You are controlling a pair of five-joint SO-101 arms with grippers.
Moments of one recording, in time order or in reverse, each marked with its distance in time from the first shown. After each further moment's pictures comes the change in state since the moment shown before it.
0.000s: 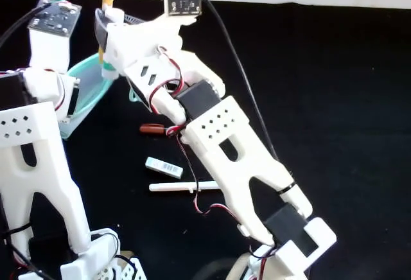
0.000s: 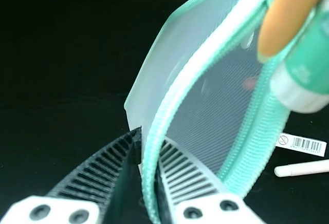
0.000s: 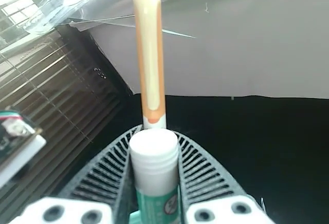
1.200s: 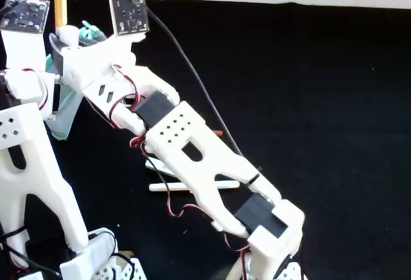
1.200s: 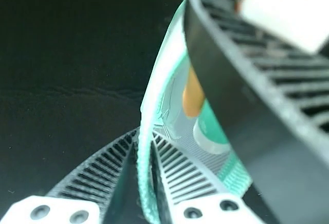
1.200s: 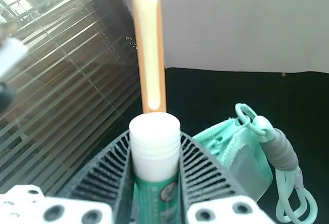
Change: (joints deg) left arm -4.7 0.0 0.0 -3.3 2.5; right arm -8.3 13.2 -4.7 -5.0 -0.7
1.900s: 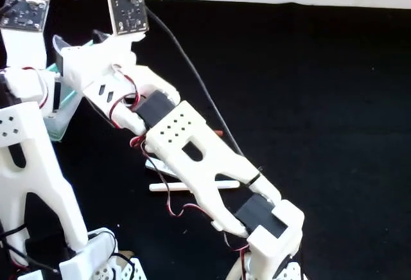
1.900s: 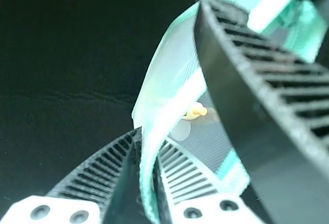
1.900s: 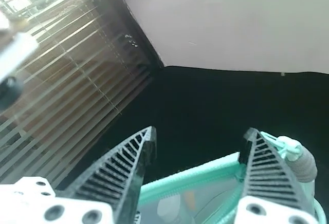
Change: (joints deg) left arm 0.0 0.1 0.1 -0.6 0.1; right arm 2.4 -0.9 -1.2 0.6 0.2
